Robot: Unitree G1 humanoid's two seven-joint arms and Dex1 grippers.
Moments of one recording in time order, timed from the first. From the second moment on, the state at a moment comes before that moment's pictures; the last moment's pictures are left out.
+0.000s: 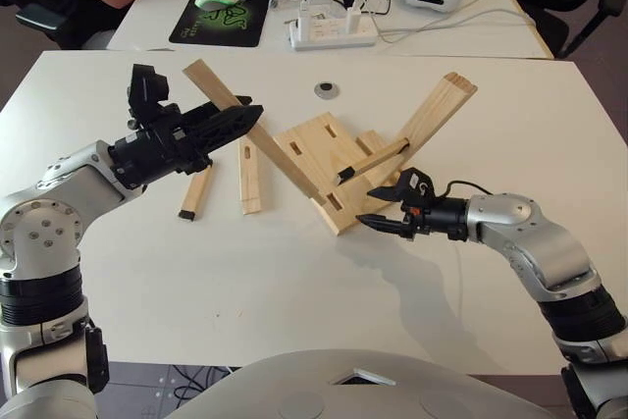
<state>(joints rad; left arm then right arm) -0.25 0.63 0.22 -0.34 -1.18 0.84 -0.59 -0.15 -0.74 0.25 -0.30 0.36 0.60 0.80</state>
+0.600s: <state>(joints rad) -0.24 0.51 -0.07 -0.36 -0.73 0.60 -0.67 -0.17 -0.72 0.33 -0.25 0.21 0.53 0.88</state>
